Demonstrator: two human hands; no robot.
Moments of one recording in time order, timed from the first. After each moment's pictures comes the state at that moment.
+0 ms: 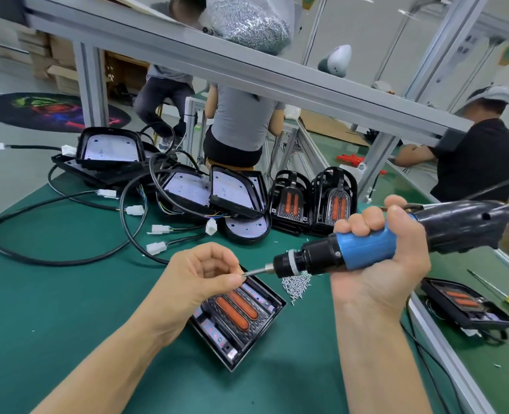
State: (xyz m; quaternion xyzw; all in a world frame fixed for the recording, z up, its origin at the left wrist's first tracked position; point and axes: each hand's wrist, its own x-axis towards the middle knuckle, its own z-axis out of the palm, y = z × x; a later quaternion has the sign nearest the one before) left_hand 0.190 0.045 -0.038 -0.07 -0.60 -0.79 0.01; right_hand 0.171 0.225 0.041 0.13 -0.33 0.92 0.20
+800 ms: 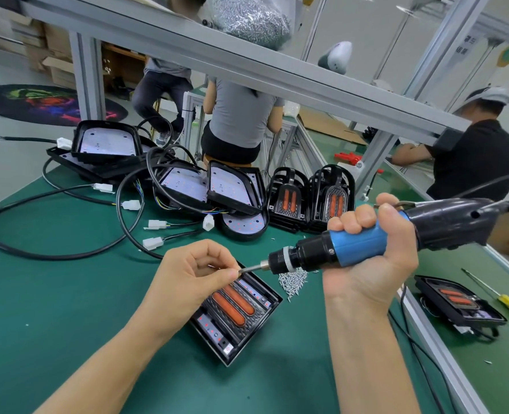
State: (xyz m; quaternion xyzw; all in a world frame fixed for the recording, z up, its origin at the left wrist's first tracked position) left_hand 0.193 0.047 -0.045 -0.09 -0.66 -0.74 0.10; right_hand 0.168 0.222 0.037 0.13 -0.33 0.91 0.20
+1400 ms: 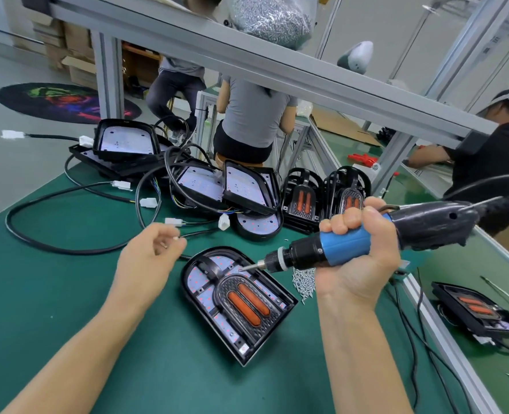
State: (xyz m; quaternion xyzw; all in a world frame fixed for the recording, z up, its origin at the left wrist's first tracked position) left_hand 0.174 -0.012 -0.071 0.15 -0.76 -0.58 0.23; right_hand 0.153 0.200 0.020 0.13 -0.35 0.91 0.20
